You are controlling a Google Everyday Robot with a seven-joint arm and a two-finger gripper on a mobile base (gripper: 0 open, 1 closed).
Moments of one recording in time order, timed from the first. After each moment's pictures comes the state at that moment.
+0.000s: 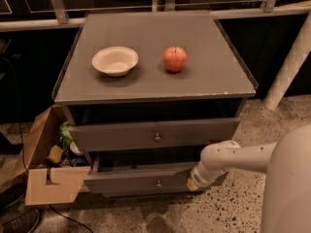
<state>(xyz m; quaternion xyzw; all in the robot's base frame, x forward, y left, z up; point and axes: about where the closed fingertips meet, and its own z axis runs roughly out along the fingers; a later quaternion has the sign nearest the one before) 0.506 -0.175 0.405 -0.30 0.95 0.09 0.07</state>
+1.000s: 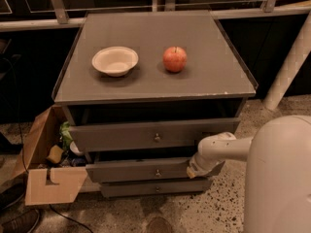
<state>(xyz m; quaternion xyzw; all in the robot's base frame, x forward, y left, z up) 0.561 -0.182 0.403 -0.27 0.96 0.06 0.10</state>
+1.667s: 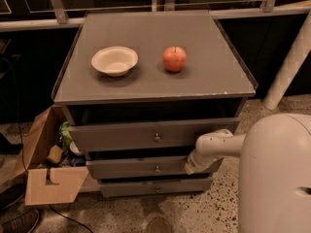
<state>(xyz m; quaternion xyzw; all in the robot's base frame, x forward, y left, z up) 0.577 -0.180 0.400 -0.25 0.96 0.06 0.11</state>
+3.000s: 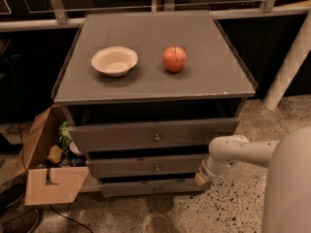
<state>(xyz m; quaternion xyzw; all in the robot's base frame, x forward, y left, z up) 0.528 -0.206 0.409 -0.25 0.96 0.09 0.06</state>
